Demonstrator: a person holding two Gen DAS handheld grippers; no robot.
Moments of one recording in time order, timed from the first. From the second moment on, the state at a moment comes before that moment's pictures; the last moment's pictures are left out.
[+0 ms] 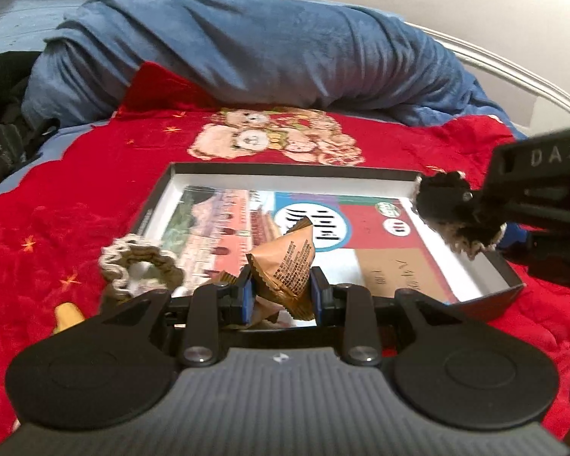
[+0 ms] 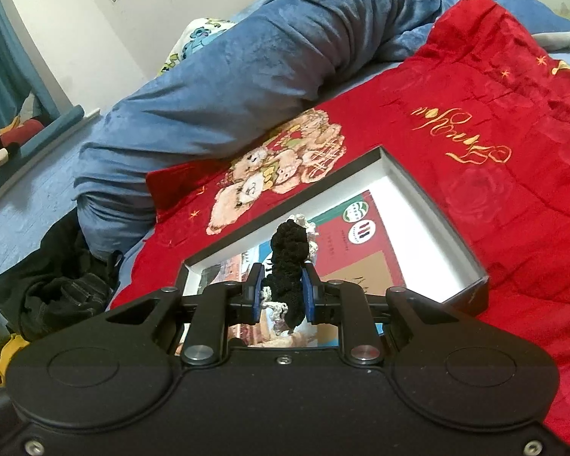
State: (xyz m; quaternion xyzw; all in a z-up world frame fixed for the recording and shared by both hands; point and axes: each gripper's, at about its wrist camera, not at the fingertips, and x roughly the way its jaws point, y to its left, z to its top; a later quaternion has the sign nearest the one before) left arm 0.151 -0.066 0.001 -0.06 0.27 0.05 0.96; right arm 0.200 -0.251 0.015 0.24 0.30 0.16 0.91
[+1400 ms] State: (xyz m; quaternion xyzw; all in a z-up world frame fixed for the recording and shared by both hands) left arm 0.143 -0.066 0.003 -0.06 0.27 0.04 0.96; right arm 0.198 -0.232 -0.025 0.25 0.32 0.17 0.90
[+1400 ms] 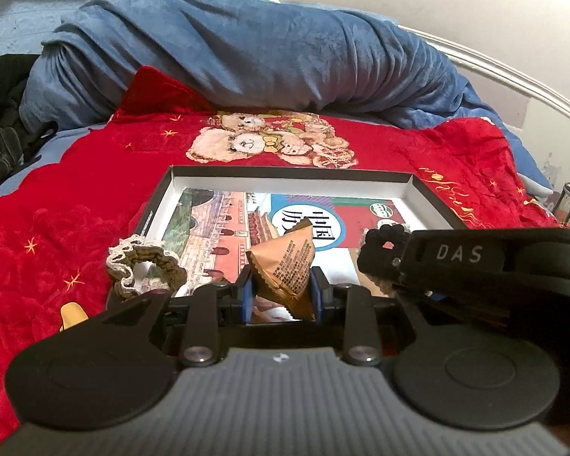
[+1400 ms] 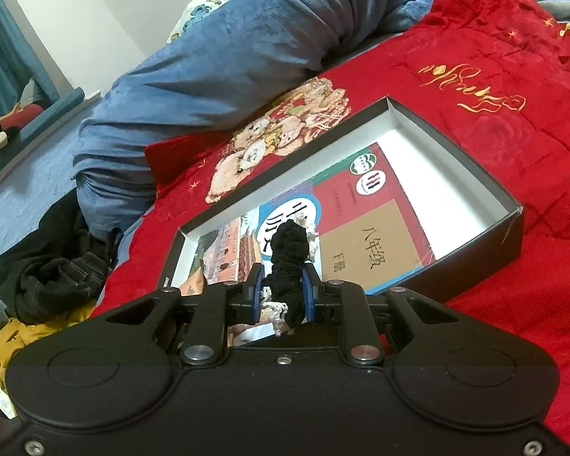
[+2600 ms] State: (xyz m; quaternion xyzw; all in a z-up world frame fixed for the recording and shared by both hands) left arm 0.114 -0.053 0.011 -0.04 0.25 0.00 0.97; right arm 0.174 -0.213 -0.006 0.20 0.28 0.21 0.91
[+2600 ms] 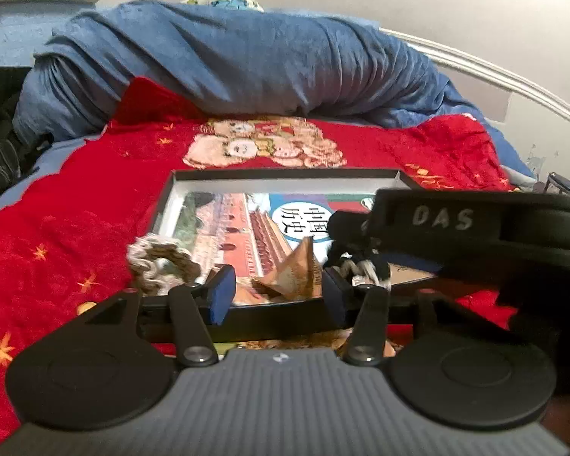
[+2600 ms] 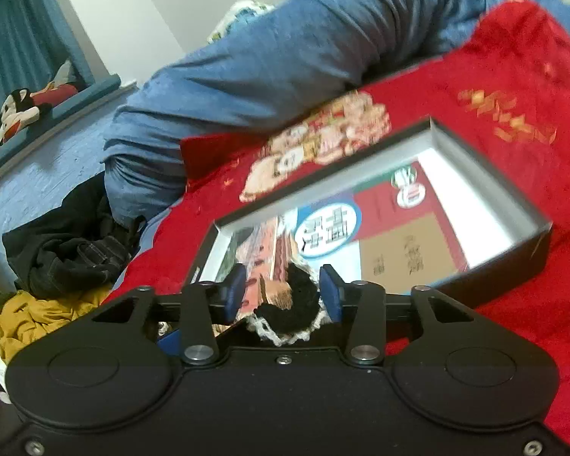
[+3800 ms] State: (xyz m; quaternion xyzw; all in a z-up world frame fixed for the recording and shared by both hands) left arm 0.019 -0.013 -0.003 0.00 0.25 0.12 0.96; right arm 0.061 -0.199 -0.013 0.25 0.28 0.10 0.92
